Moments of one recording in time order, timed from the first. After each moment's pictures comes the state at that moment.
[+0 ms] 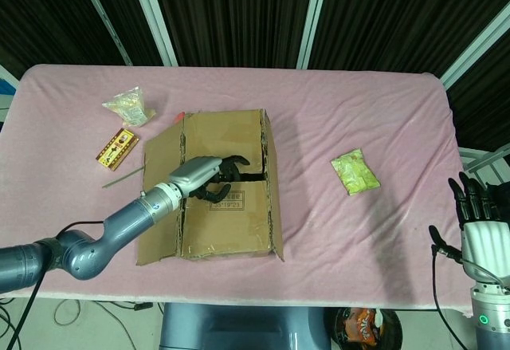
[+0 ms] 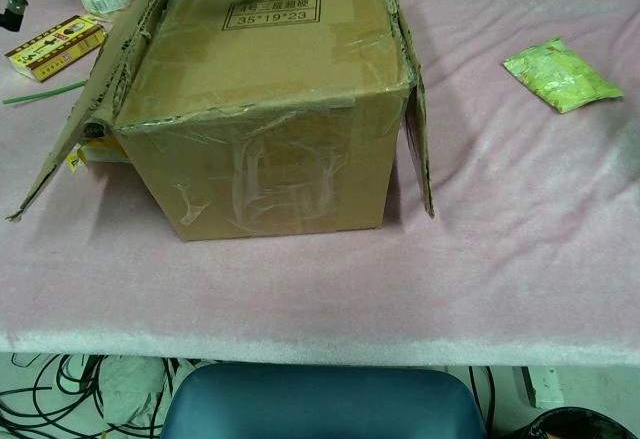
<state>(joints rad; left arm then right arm) -1.07 -1.16 -0.27 -1.79 0.83 0.54 -0.15 0.12 -1.25 0.10 -1.48 -1.54 1.71 -0.02</state>
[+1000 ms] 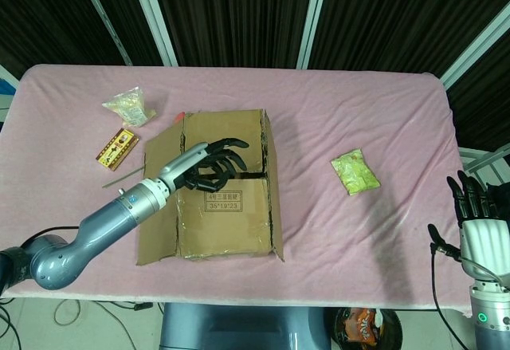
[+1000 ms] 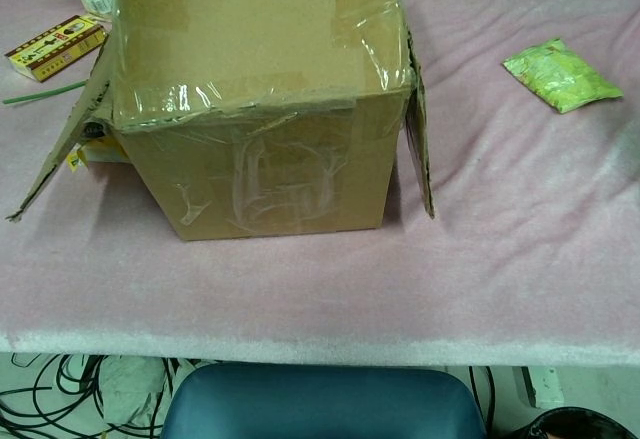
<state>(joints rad) -0.94 -1.01 -0.50 -1.95 0.76 0.45 -0.56 0.11 -1.24 0.12 -1.49 -1.54 1.68 -0.04</state>
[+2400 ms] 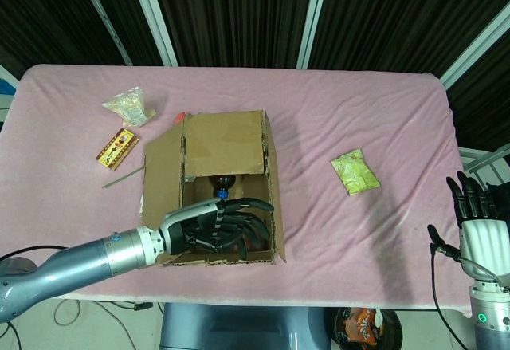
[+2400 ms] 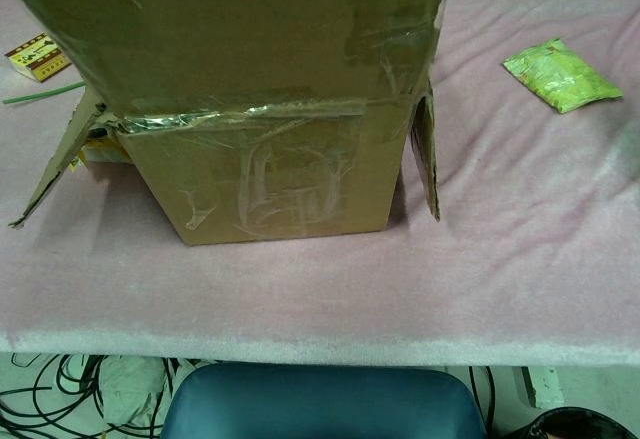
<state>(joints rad) -0.51 -1.06 -1.04 -2.14 0.71 -0.17 -0.87 0.10 -1.24 0.13 -1.50 -1.55 1.66 -0.04</state>
